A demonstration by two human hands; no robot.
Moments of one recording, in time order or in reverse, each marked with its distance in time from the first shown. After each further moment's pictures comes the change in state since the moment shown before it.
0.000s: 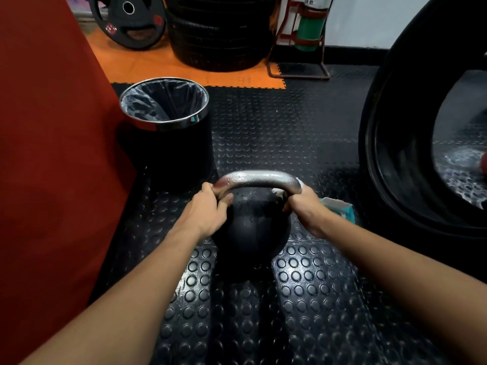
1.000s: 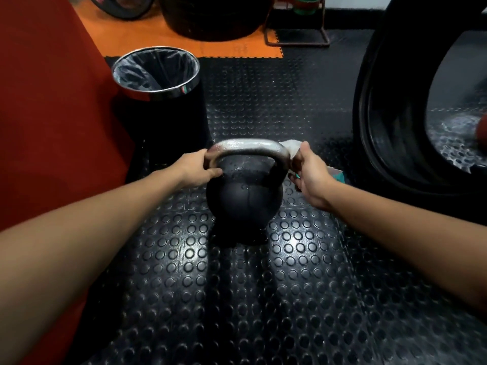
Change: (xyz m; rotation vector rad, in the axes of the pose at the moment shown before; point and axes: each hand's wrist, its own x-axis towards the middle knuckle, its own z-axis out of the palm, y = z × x) left_hand 0.014 0.000 -0.021 0.178 -0.187 0.061; right_hand -0.026 0.004 -0.028 0.309 0.060 0.226
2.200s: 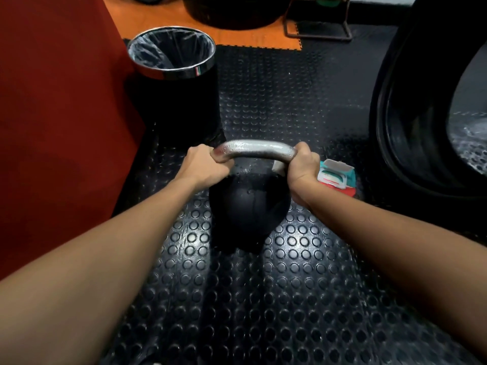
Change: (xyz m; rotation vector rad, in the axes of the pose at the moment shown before) left_hand -0.047 0.015 0.029 -0.289 0.241 -0.134; right_hand -0.021 0.010 0.043 -0.111 0.374 -0.119
